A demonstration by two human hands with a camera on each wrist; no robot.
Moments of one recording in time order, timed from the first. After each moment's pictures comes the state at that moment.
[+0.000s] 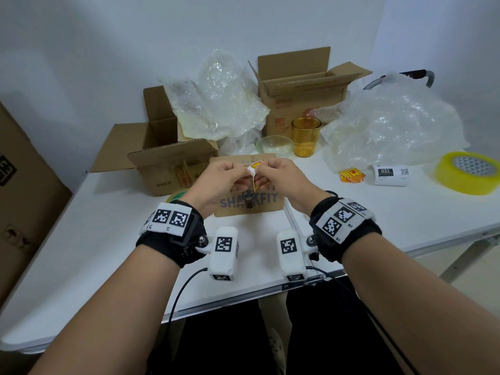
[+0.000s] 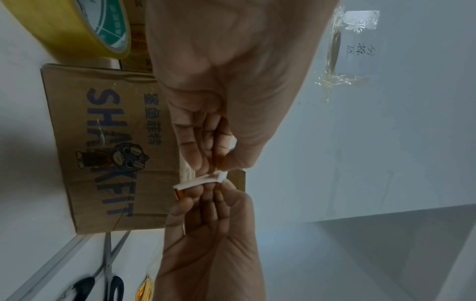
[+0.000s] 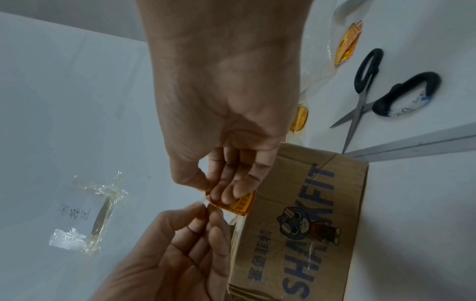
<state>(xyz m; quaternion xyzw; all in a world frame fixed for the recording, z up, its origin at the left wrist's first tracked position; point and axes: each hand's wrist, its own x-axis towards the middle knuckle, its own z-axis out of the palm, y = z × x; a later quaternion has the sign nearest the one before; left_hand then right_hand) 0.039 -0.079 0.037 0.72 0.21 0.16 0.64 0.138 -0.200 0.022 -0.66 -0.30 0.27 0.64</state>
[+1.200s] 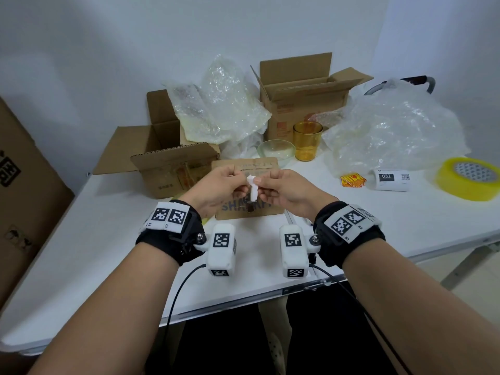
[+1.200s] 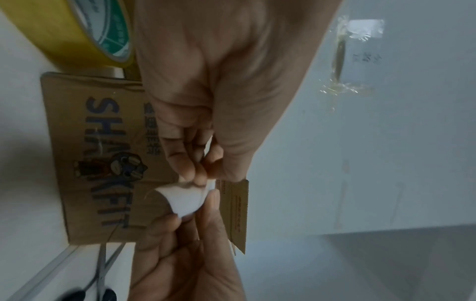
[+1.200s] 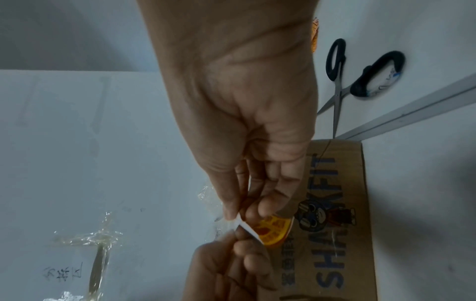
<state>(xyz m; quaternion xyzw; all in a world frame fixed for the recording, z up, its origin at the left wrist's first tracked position) 0.036 -0.075 0.040 0.72 0.21 0.11 0.65 0.139 -0.208 0.021 -0.59 -0.24 0.40 0.66</state>
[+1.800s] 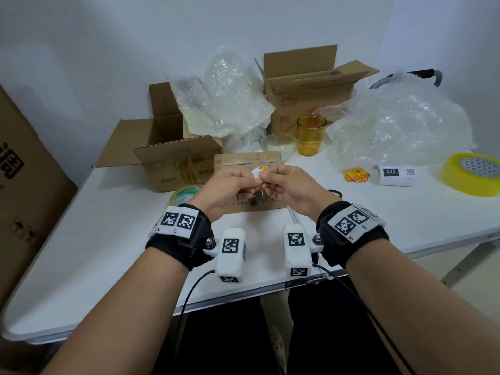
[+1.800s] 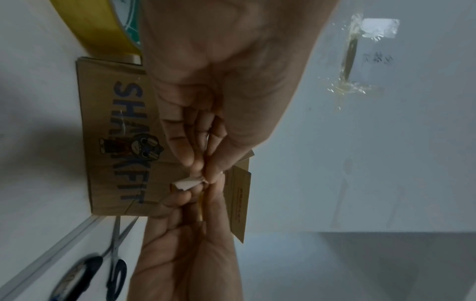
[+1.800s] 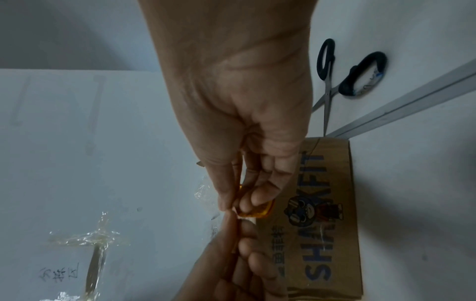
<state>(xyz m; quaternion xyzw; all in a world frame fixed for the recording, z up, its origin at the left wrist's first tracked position) 0.030 -0.084 0.029 0.70 0.22 0.10 0.67 0.138 -0.206 0.011 -0.58 -0.20 0.38 0.70</state>
